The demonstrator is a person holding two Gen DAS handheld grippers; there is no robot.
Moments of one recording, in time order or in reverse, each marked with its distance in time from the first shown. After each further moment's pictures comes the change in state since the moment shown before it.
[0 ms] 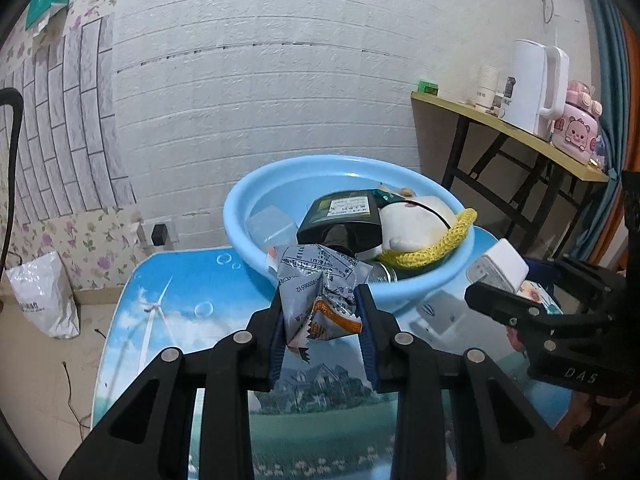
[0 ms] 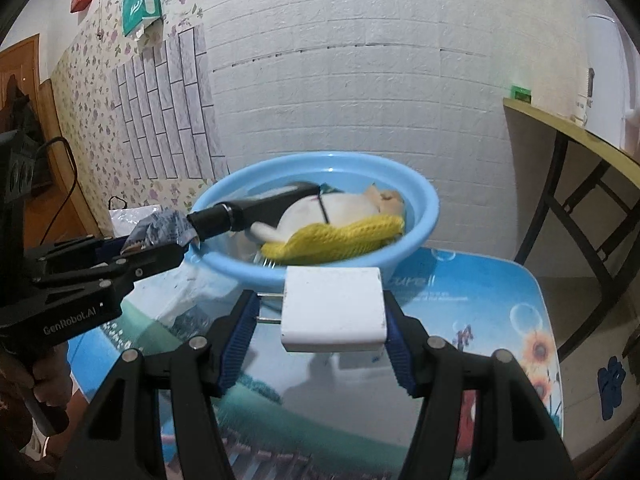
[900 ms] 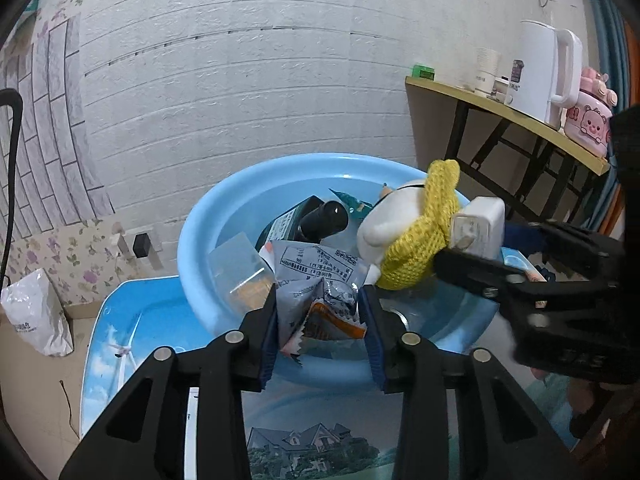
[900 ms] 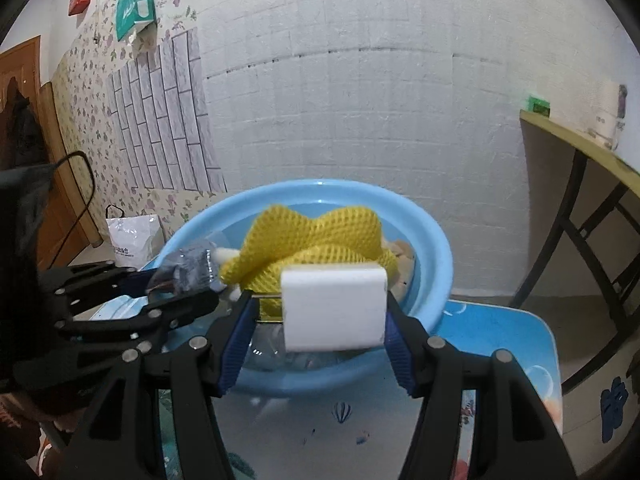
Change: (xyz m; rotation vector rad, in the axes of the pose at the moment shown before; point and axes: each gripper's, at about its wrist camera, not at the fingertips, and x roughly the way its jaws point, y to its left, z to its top) left arm 0.060 -0.009 0.027 0.039 0.040 -0.027; right arm 0.056 -0.019 0.041 -0.006 0.008 0.032
